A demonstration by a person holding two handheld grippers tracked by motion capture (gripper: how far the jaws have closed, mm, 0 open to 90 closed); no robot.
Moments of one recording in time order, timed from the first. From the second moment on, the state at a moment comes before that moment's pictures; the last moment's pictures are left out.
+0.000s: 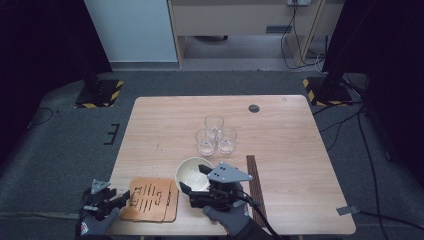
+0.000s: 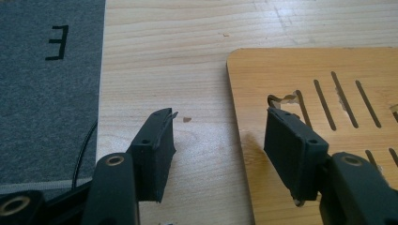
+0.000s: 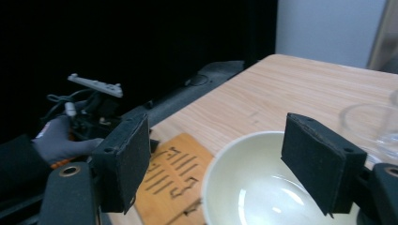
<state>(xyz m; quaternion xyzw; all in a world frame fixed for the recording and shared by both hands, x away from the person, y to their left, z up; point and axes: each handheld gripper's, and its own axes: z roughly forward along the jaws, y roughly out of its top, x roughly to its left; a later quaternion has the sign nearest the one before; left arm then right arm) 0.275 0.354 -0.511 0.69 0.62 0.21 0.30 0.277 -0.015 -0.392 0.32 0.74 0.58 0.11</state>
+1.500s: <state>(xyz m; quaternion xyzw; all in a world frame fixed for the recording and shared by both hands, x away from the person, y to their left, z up) 0.276 0.356 -0.513 0.70 0.62 0.21 0.30 0.261 0.085 -0.449 0.29 0.79 0.53 0.03</state>
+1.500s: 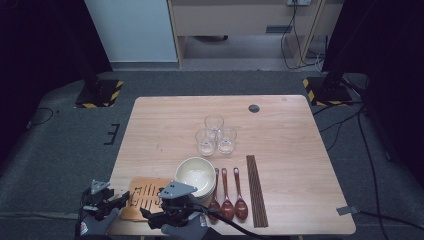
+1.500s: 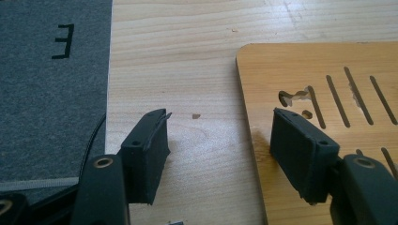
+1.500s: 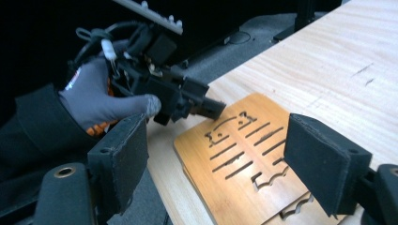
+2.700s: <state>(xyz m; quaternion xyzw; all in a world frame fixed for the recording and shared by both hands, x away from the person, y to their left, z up) 0.276 0.355 -0.517 0.70 0.62 0.21 0.28 0.258 0.102 -0.508 0.34 0.81 0.47 0.02</state>
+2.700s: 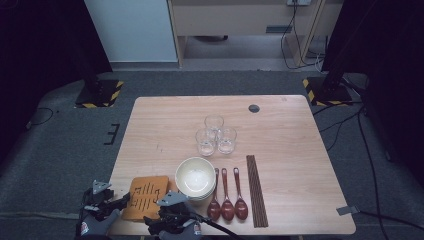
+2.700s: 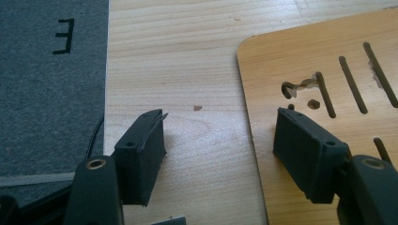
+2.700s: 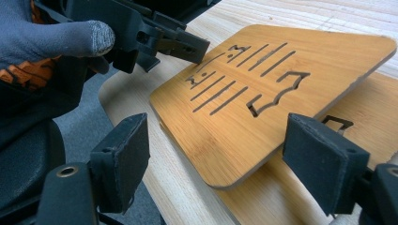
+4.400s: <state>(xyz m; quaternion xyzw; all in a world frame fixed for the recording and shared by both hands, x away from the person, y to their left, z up) 0.276 0.359 -0.520 0.69 0.62 0.20 0.30 0.283 0.107 -0.518 0.41 0.78 0.47 -0.01</state>
